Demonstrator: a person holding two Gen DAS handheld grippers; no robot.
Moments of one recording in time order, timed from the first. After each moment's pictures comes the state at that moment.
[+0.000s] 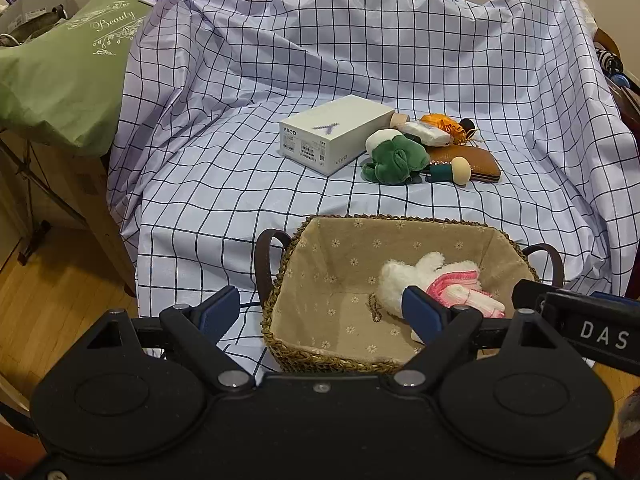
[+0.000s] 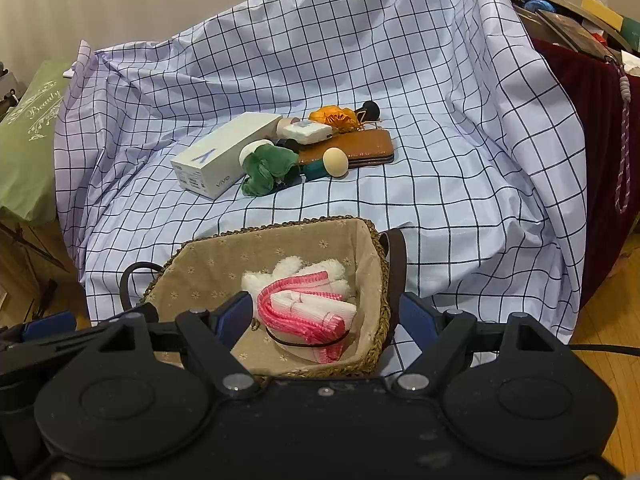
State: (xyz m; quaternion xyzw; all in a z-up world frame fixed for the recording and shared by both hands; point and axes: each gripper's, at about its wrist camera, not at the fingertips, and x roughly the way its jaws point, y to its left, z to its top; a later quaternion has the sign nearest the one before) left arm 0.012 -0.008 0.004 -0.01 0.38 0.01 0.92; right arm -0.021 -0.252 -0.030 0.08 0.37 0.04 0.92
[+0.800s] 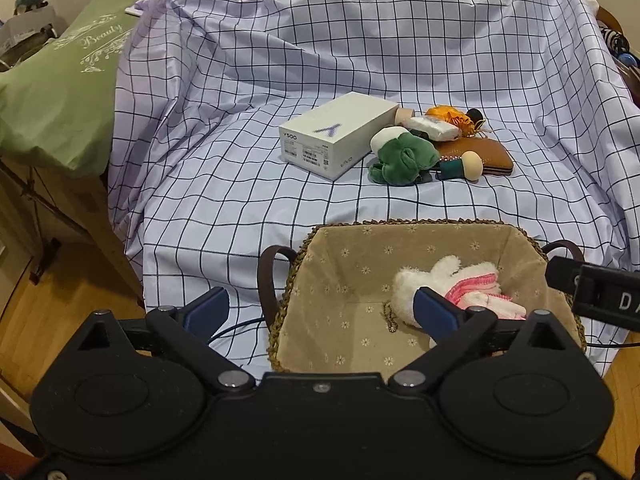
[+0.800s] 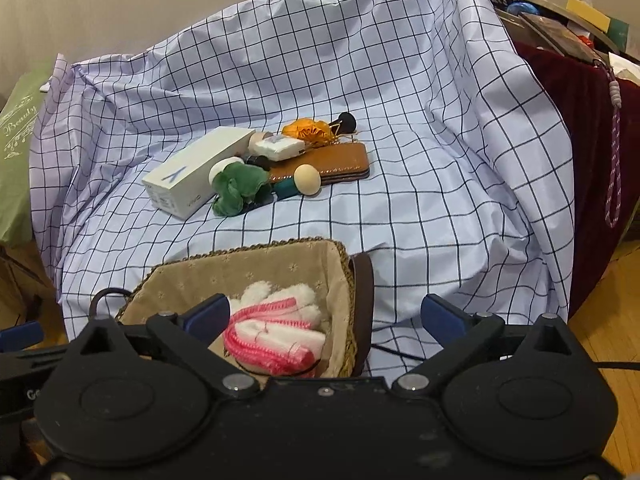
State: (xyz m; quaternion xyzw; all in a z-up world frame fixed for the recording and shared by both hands) left arm 0.034 -0.013 0.003 0.03 0.39 0.02 0.92; right arm 0.004 -0.263 -0.031 0.08 0.36 0.01 0.93
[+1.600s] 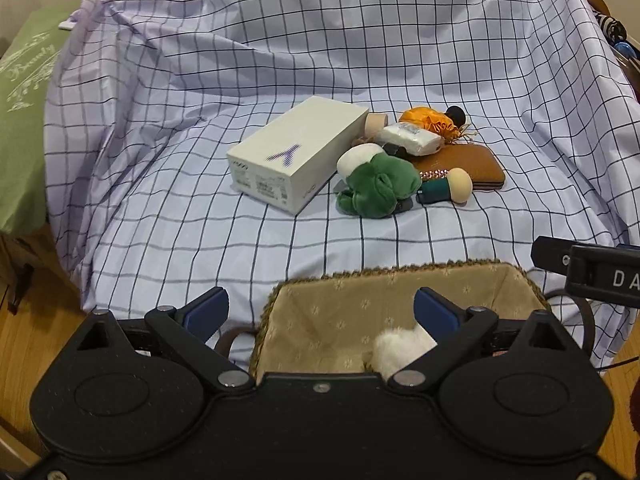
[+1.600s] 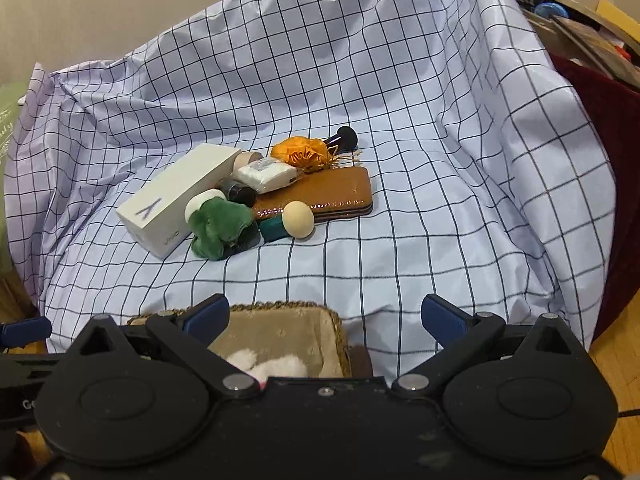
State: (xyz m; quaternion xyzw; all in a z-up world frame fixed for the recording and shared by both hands) left arm 0.114 -0.027 0.002 0.05 0.41 -0.04 0.91; right arm 0.089 -0.273 -0.027 0.09 0.37 0.01 0.92
